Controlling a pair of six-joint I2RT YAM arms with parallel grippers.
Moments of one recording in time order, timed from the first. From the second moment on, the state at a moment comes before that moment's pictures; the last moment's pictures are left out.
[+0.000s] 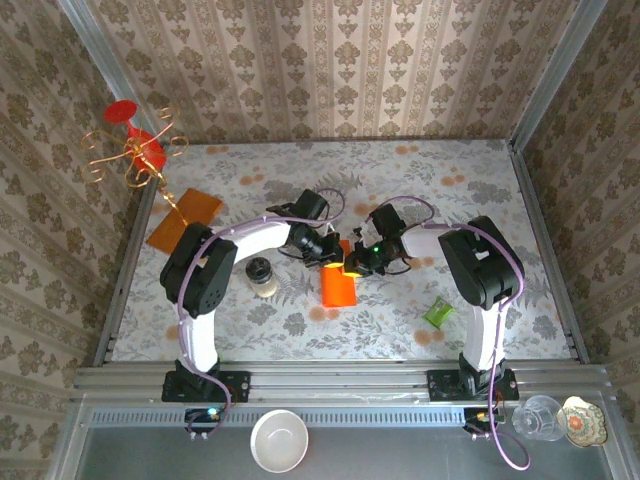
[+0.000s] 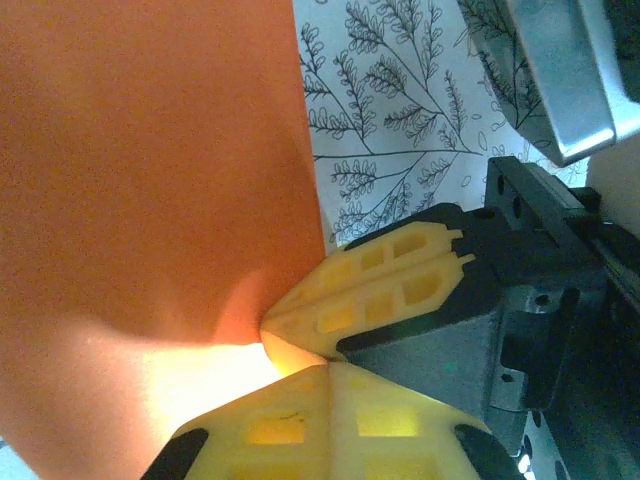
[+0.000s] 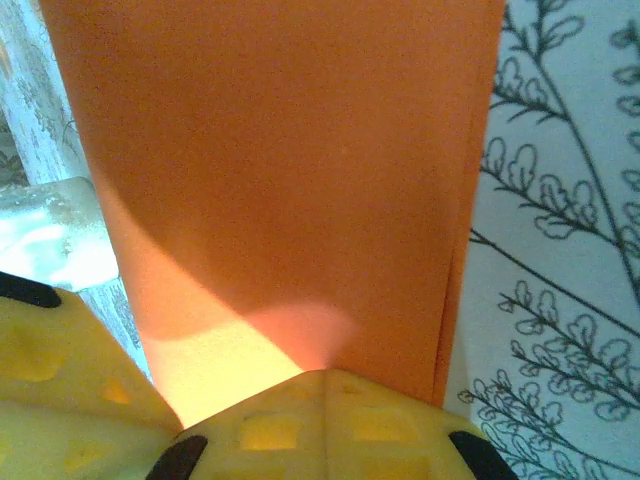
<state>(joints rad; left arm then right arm) -0.68 1.94 1.28 -0.50 0.58 -0.66 0.42 1.95 1.01 -0.22 -0.71 0.56</state>
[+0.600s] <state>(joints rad) -0.60 1.98 1.21 -0.50 0.61 -0.58 0.42 1.95 1.02 -0.24 -0.69 0.58</state>
